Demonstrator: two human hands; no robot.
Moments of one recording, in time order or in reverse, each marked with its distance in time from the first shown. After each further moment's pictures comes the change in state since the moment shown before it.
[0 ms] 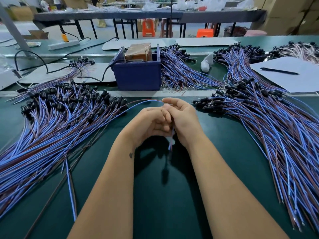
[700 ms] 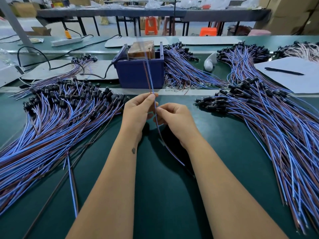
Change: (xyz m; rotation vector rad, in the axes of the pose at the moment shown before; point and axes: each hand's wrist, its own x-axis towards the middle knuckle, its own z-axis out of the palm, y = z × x) left_hand 0.010 -0.005 -0.008 -0.091 0.567 0.214; right_hand -0.001 0.009 0.008 -0.344 -0.113 -0.109
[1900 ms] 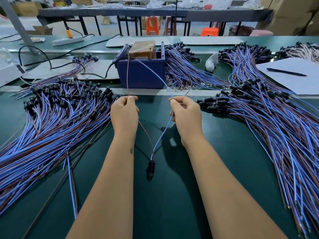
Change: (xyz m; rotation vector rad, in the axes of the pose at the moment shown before) left_hand 0.017 -0.012 -0.022 0.234 0.320 0.087; right_hand 0.005 -0.002 -0.007 -0.012 0.310 -0.010
